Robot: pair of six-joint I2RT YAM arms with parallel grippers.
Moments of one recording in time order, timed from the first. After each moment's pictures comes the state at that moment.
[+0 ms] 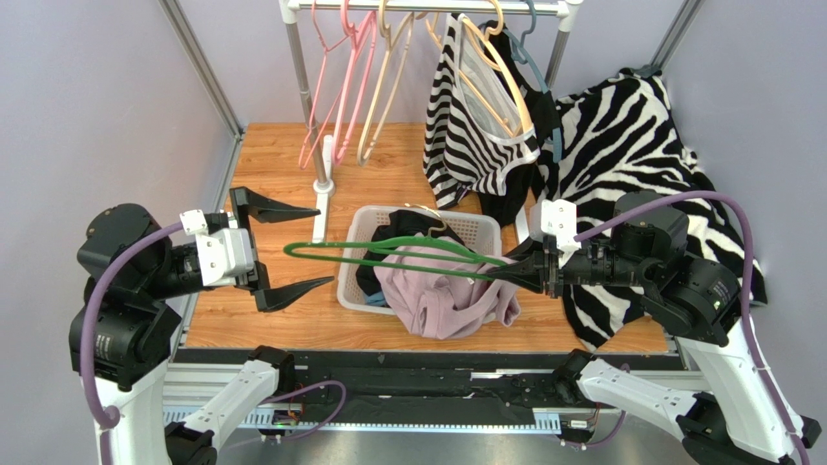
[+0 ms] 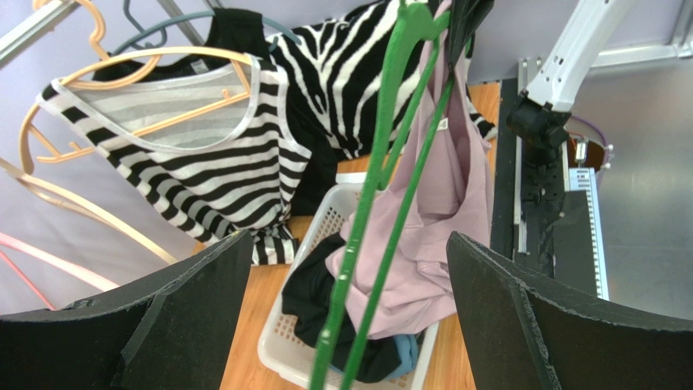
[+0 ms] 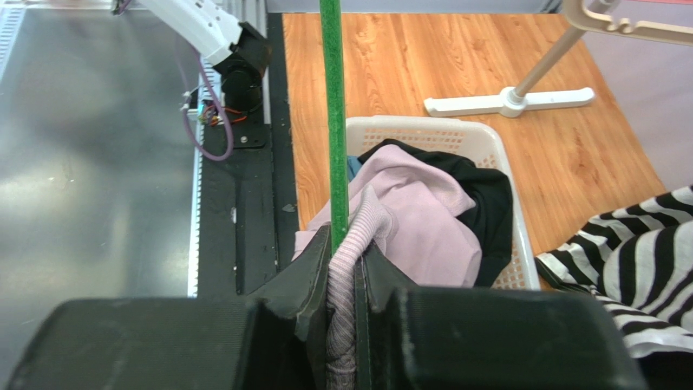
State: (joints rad) left arm -0.25 0.82 1.69 -0.94 1.03 0.43; right arm 0.74 0.89 1.53 -0.96 -0.63 -0.32
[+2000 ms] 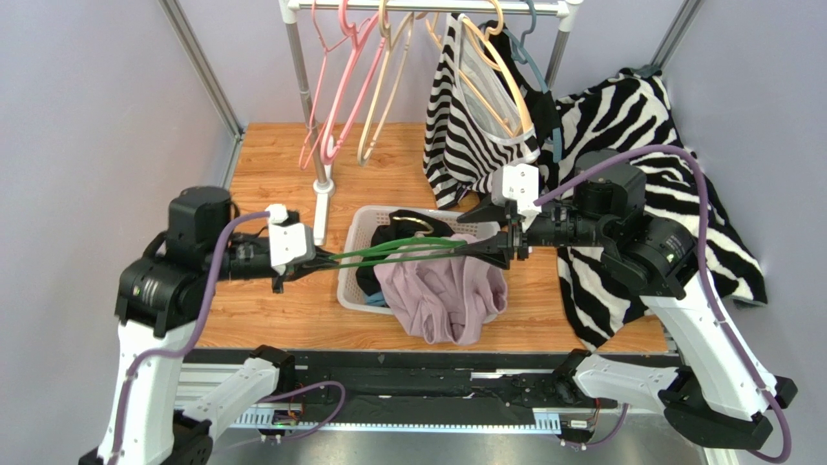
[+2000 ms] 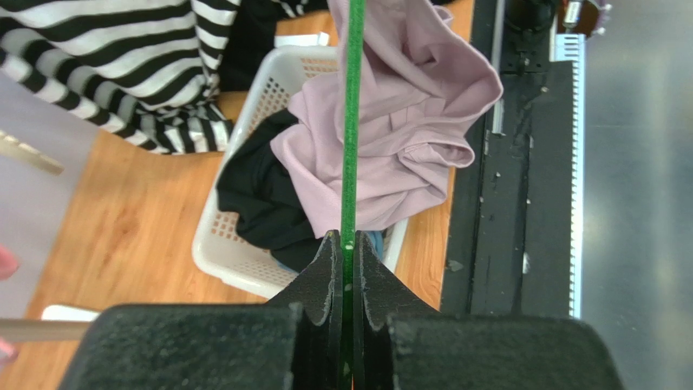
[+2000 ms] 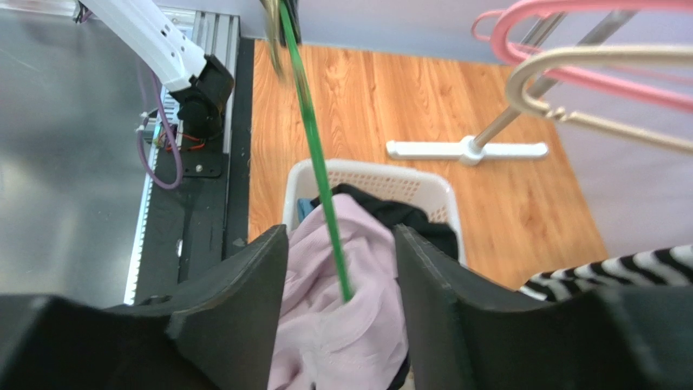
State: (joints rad) left arm -0.31 0.86 1.51 -1.21 0.89 0.74; right arm 0.73 1.08 1.64 -0.85 -0.66 -0.39
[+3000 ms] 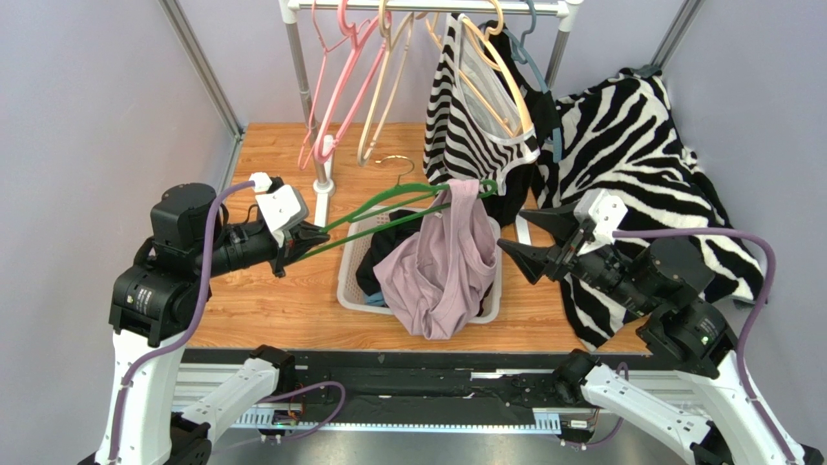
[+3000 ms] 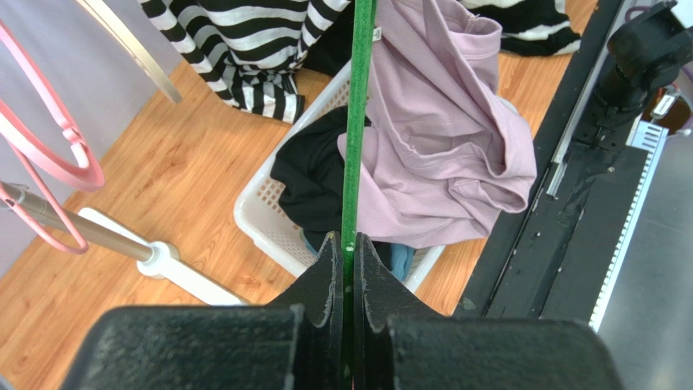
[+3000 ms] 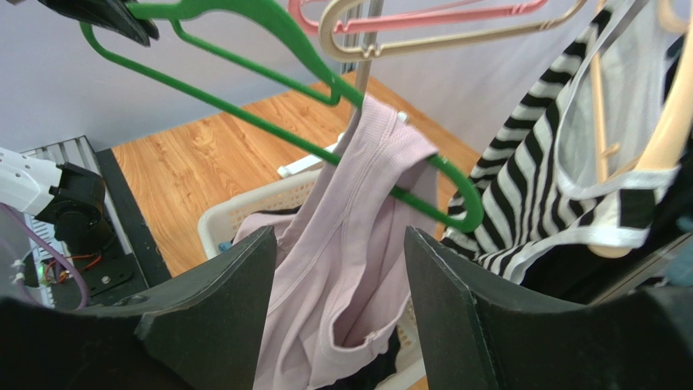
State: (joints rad) left arm -0.32 0.86 1.54 -1.08 0.65 0.42; right arm 0.74 0.64 1.19 -0.49 -0.18 -0.10
